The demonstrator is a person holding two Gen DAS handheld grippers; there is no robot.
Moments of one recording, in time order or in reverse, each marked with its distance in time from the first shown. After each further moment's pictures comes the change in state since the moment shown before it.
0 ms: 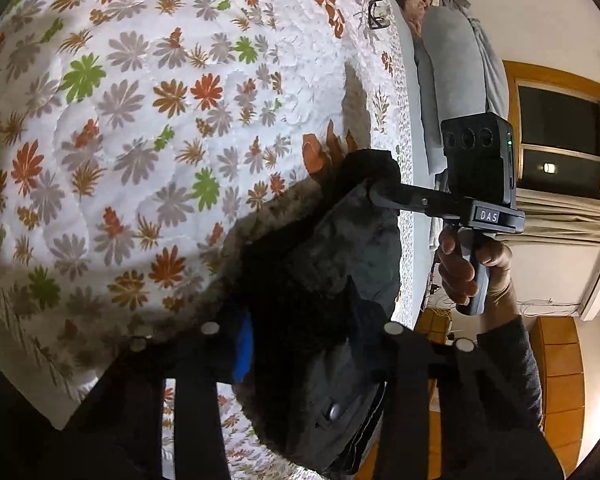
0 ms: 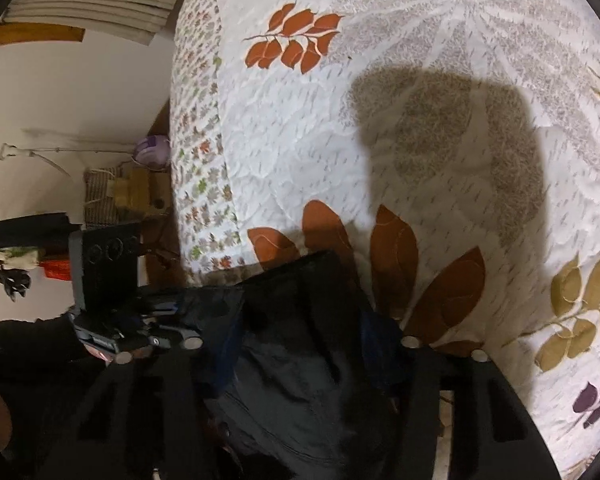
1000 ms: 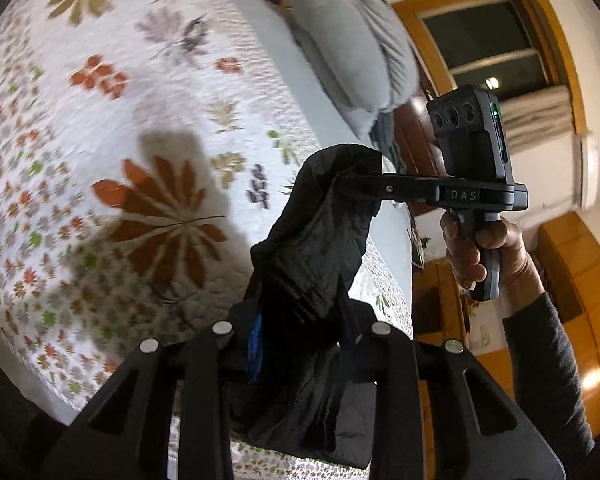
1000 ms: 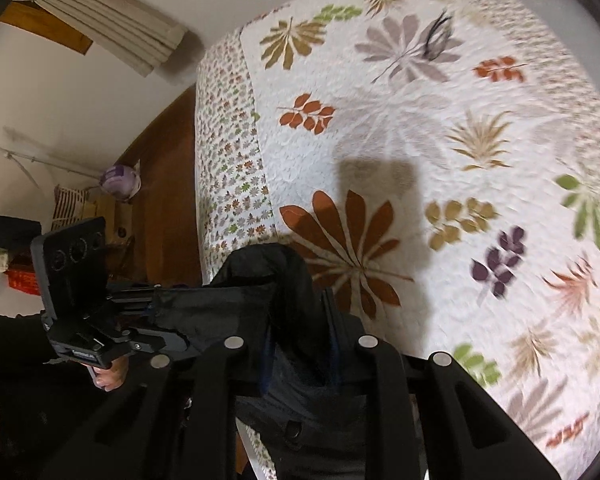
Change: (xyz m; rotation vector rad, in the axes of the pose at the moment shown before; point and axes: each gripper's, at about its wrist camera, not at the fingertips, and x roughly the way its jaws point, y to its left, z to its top) left arm -0.031 -0.170 -0.070 0.412 -0.031 -0.045; right arm -0.153 0.095 -0.110 0.017 -0.229 -0.259
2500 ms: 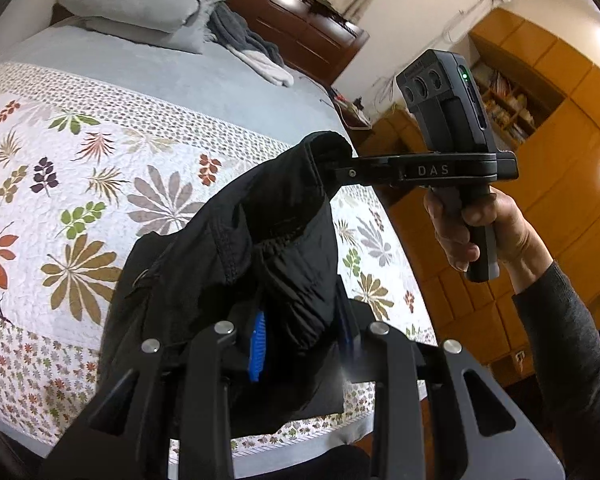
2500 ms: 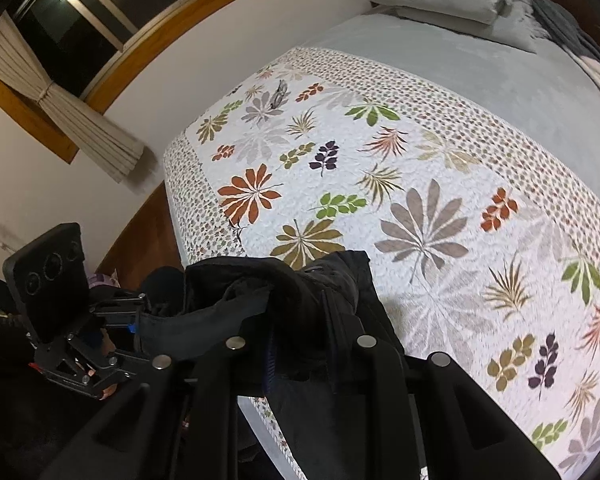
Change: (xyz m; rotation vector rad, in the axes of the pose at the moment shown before) left arm 0.110 -0.262 -0.181 0.586 0.294 -0.054; right arm -0.167 -0.058 -0.375 0.316 -0.444 -0.098
